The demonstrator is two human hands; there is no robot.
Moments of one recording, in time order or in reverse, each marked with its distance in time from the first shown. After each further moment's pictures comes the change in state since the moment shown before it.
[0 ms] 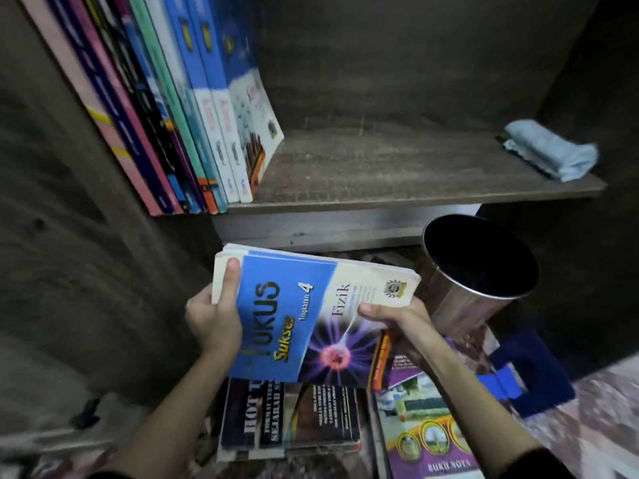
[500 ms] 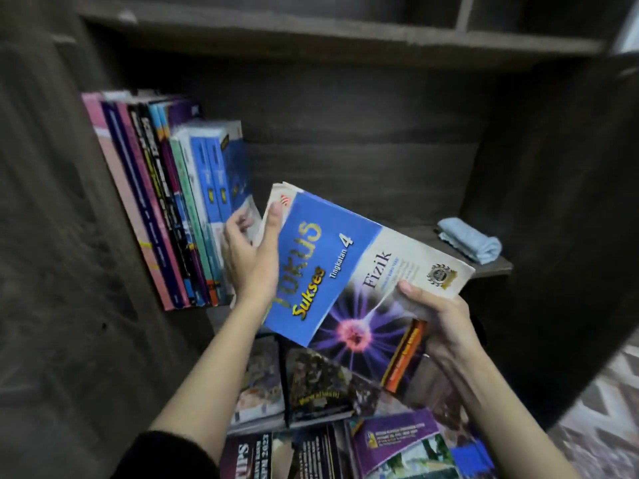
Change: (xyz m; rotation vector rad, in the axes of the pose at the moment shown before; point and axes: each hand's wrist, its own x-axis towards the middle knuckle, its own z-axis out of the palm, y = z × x) left_hand 0.017 0.202 0.073 -0.091 -0.161 0.220; right_hand -0.067 -0.160 0.015 0.314 0.089 -0.384
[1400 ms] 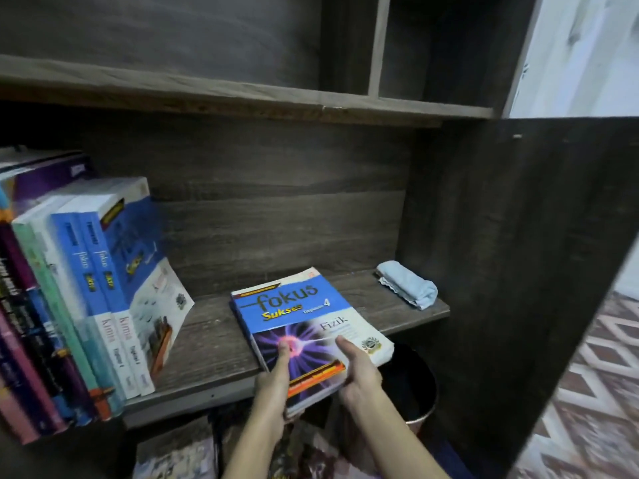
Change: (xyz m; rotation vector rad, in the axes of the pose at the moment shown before) left_hand -0.058 -0.063 0.099 -0.057 -0.433 -0.830; right_hand 0.088 0.049 -0.005 0.248 0.562 0.282
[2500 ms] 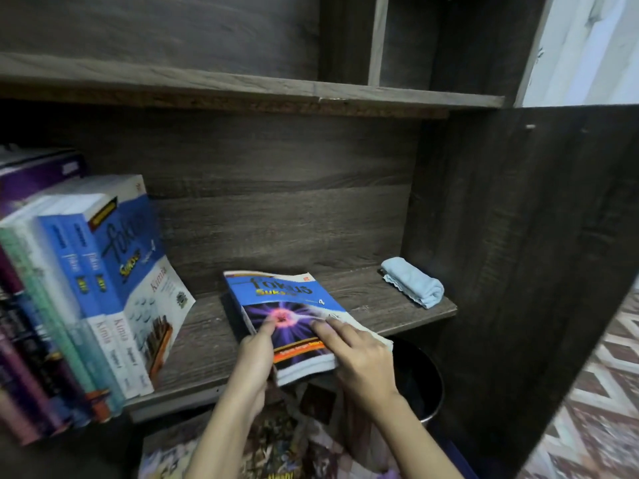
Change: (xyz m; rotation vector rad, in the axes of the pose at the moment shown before) left_hand -0.008 0.054 -0.001 -0.048 -0.057 0.158; right_hand 0.002 -0.029 -0.014 -1.490 -0.305 -1.991
